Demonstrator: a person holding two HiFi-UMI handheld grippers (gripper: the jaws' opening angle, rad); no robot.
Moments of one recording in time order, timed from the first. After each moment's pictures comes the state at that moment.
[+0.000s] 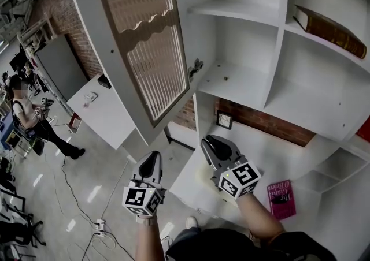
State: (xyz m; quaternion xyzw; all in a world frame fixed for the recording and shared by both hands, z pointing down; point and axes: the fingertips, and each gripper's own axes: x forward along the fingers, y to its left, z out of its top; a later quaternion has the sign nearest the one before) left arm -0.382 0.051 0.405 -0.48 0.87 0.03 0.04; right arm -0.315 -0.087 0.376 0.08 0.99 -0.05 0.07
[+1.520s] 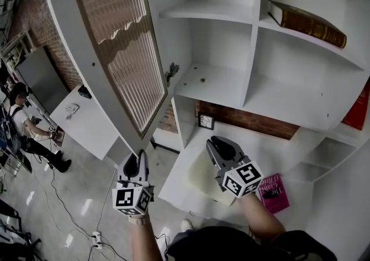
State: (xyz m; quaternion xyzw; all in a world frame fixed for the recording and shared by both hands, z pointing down) left arm -0.403 0.036 0.387 -0.47 0.88 0.04 0.07; right arm -0.278 -0.150 0.391 0.00 1.00 -0.05 0.06
